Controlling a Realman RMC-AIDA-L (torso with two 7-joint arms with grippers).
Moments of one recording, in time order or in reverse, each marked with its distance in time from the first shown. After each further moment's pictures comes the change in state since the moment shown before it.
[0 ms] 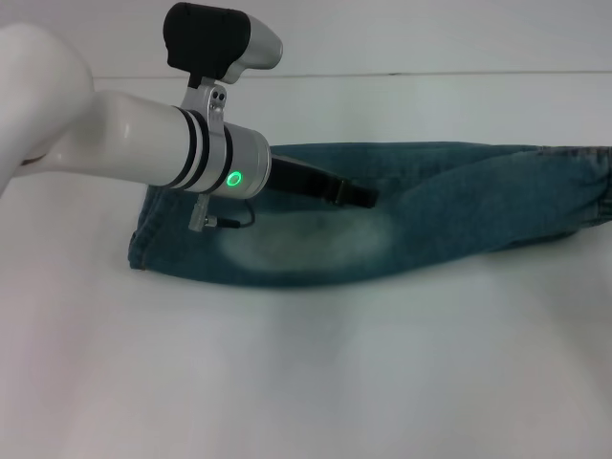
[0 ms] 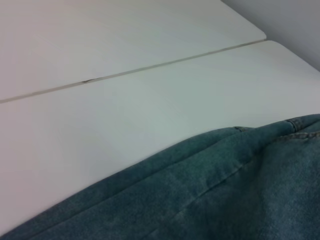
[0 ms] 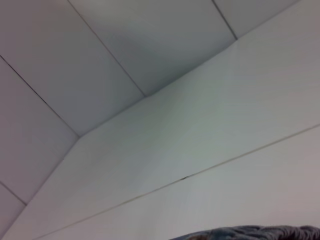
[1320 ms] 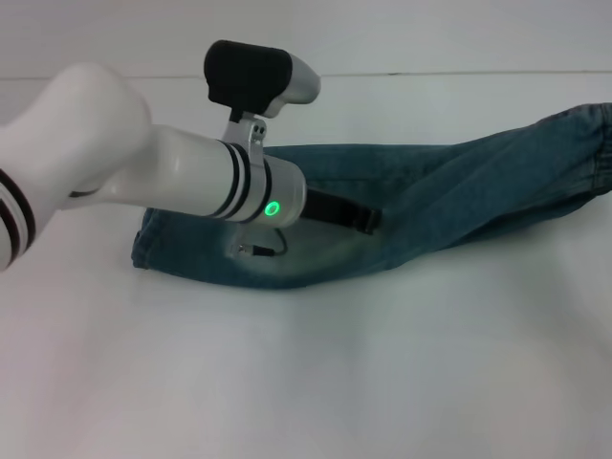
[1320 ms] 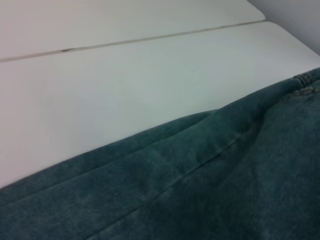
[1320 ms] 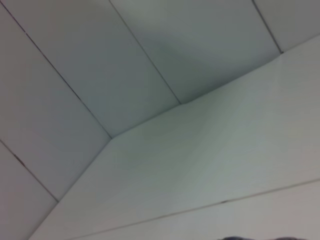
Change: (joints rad) left arm -0.063 -0.003 0.191 -0.168 -0.191 -0.150 0.010; right arm 0.046 0.001 -0.034 -0.149 0.002 -0.079 0.095
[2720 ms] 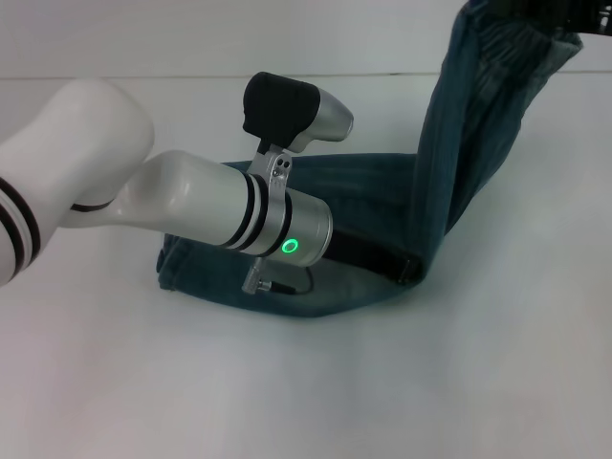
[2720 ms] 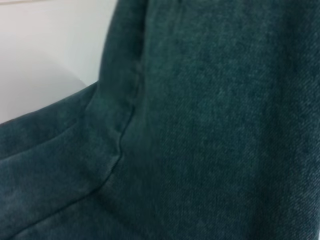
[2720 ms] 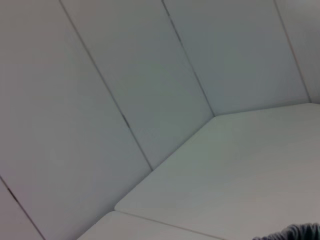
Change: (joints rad) left arm 0.006 0.000 0.065 -0.026 -0.186 0.150 0.177; right arm 0.238 -0.008 -0.260 -0.195 -0.016 -0.018 0.201
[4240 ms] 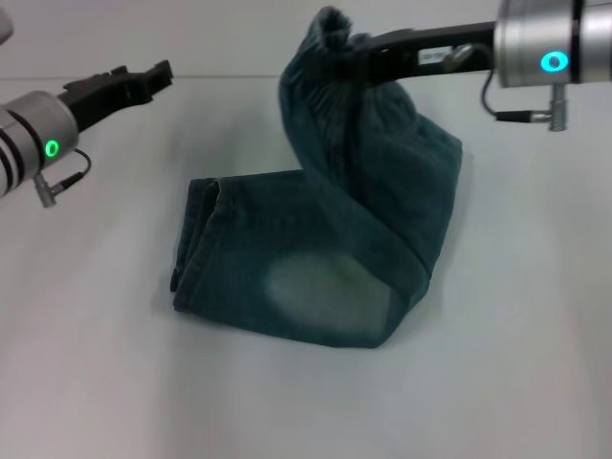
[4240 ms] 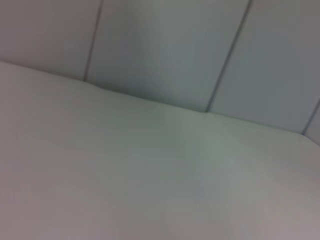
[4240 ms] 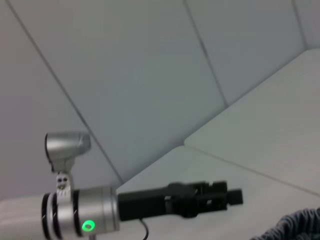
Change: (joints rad) left arm 0.359 0.002 -0.519 0.292 -0.075 -0.358 0.278; right arm 0.161 0.014 -0.369 0.160 0.028 0.142 0.030
